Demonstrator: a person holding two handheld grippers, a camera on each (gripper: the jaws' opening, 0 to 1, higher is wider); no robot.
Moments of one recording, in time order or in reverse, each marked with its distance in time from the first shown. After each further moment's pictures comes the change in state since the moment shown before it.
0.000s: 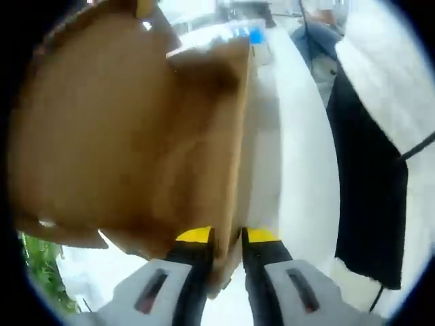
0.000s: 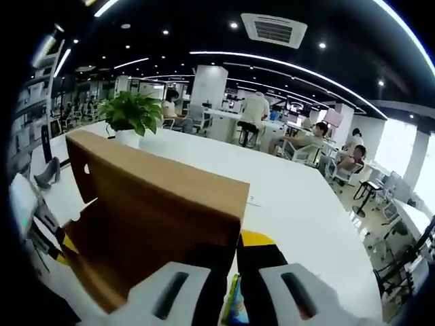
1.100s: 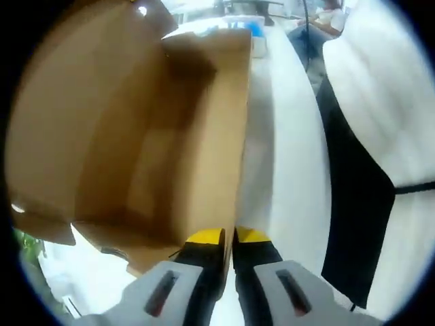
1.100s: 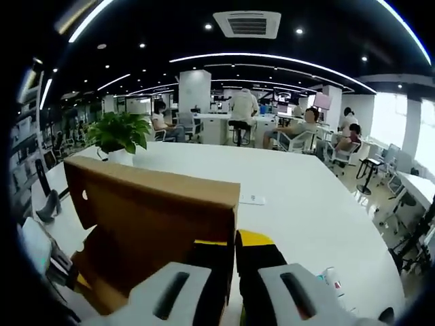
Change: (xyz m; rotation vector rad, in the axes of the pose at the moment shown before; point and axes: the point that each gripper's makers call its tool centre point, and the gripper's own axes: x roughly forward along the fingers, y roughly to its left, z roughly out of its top) left arm 0.021 -0.011 -0.027 0.068 0.119 -0.167; right arm 0.008 -0.007 0.004 0.172 -0.002 -0.006
